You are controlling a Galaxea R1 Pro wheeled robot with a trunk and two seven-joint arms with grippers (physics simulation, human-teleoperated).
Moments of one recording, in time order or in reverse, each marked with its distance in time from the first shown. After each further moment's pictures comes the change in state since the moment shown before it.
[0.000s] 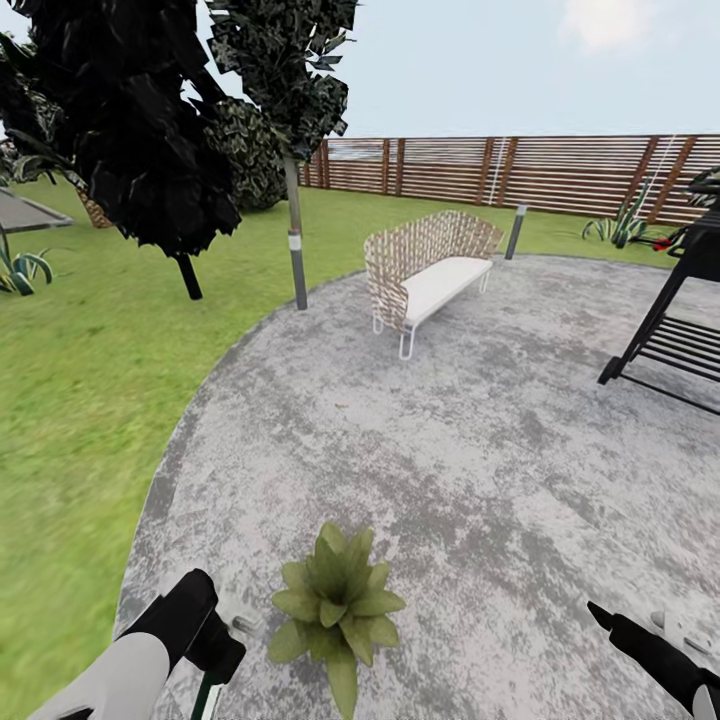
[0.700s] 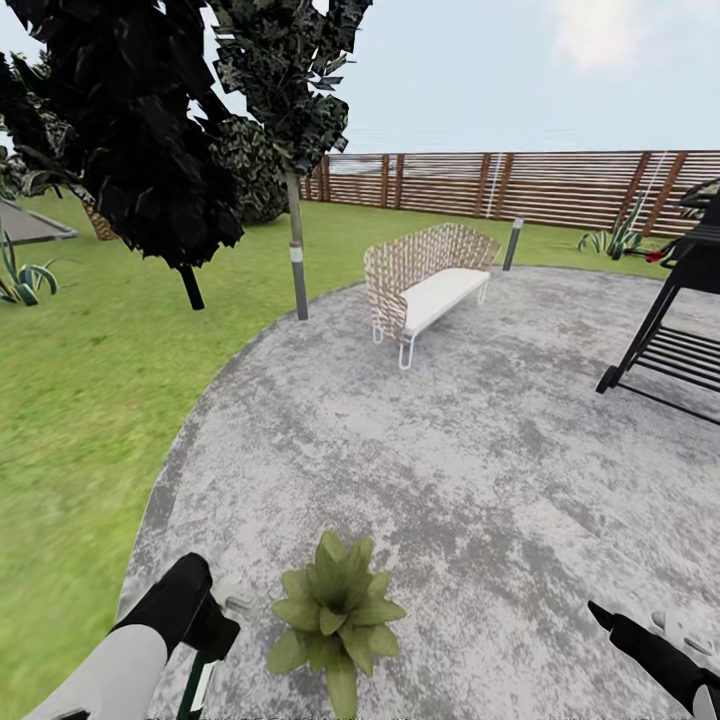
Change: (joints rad) left arm 0.000 0.000 0.003 -0.108 0.000 0.088 0.004; right arm 0.000 0.000 -0.001 0.000 -0.001 0.000 -0.002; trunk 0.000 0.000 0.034
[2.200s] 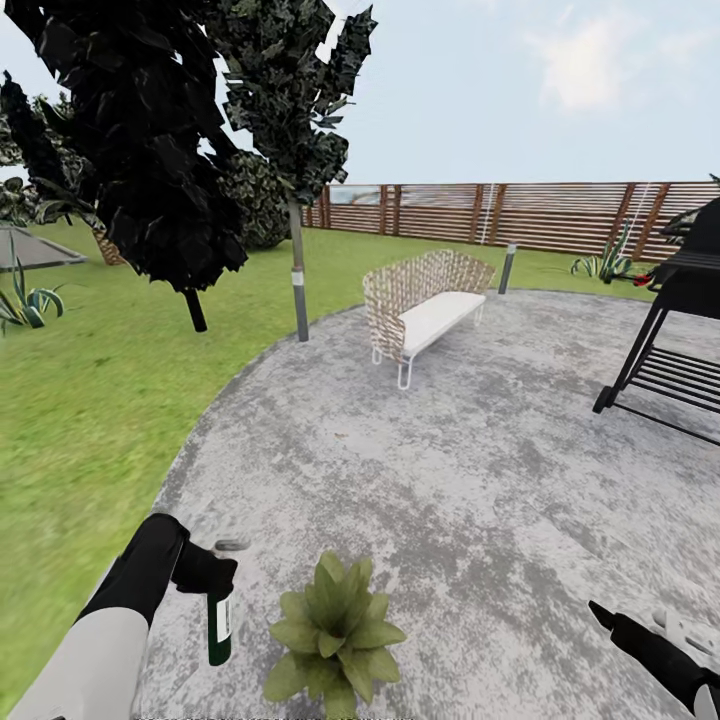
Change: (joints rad) left arm -0.004 0.022 0.065 -0.297 0.124 0.128 -0.216; right arm 0.000 -0.002 0.000 -0.003 0.000 0.000 0.001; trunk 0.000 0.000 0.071
